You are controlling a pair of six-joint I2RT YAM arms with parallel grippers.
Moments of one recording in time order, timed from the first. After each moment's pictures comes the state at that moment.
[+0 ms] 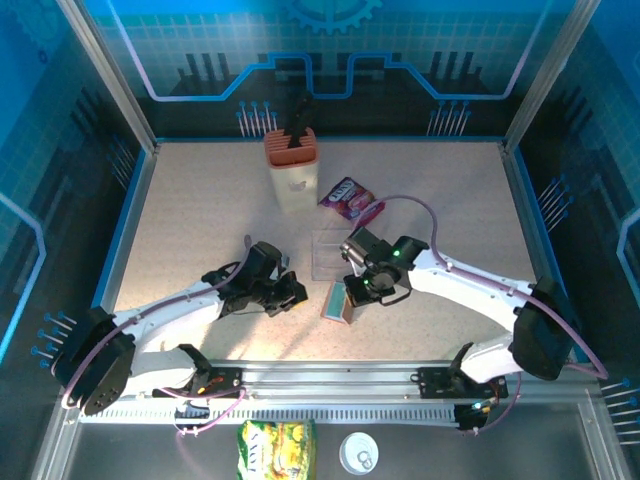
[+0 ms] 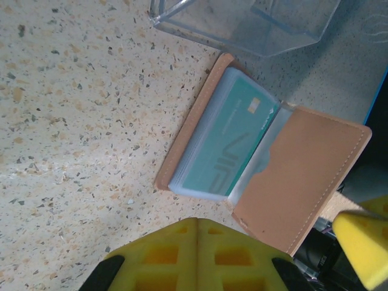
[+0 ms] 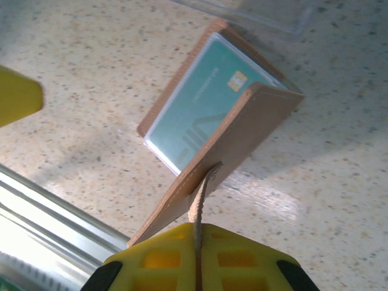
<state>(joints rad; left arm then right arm) -0.65 1.21 0.57 -0.26 0.39 -1.13 0.87 1.41 1.04 -0.88 -0.14 0.55</state>
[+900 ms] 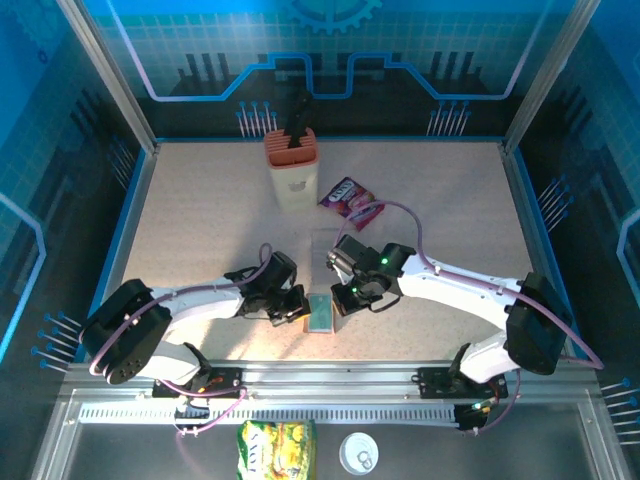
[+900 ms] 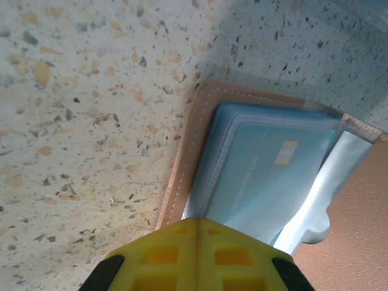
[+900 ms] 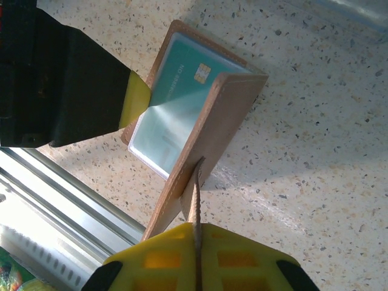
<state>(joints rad) -0.71 1.41 0.56 -0.22 0.37 -1.11 0.94 1.45 1.05 -0.84 -0.16 0.54</state>
